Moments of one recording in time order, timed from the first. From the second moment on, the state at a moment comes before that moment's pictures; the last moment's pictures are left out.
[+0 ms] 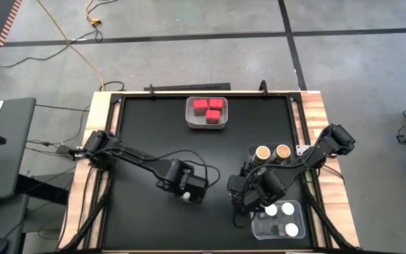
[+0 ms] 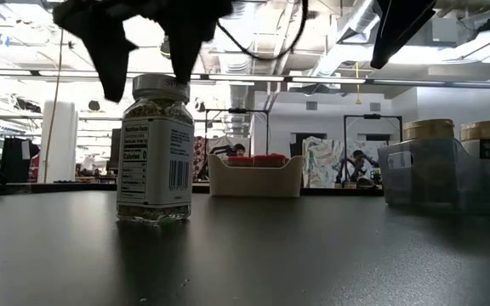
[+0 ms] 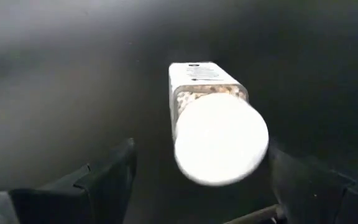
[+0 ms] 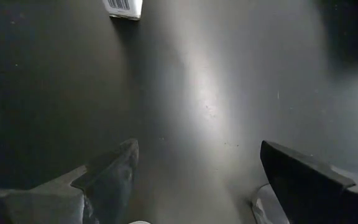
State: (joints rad) left arm -0.34 1.93 1.70 -1.15 0.06 -1.51; right arm 0.55 1.71 1.47 -1.03 0.39 0.75
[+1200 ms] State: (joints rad) left arm -0.48 0.81 0.72 -0.62 -0.23 -0.36; right arm 0.36 2.05 1.96 -1.06 0.30 1.45
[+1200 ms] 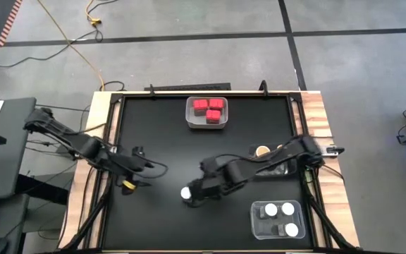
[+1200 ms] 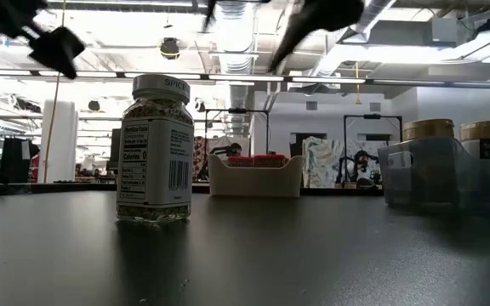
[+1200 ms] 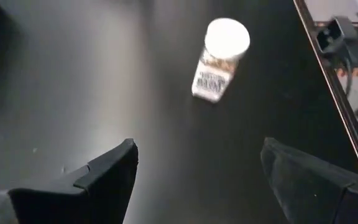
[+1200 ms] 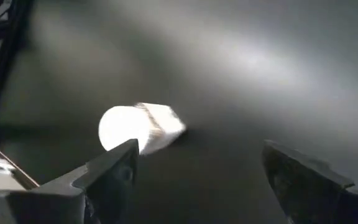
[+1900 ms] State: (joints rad) left arm -0.48 0.50 0.63 -0.80 -0.11 -0.27; right arm 0.37 2.31 2.28 -1.09 0.23 1.89
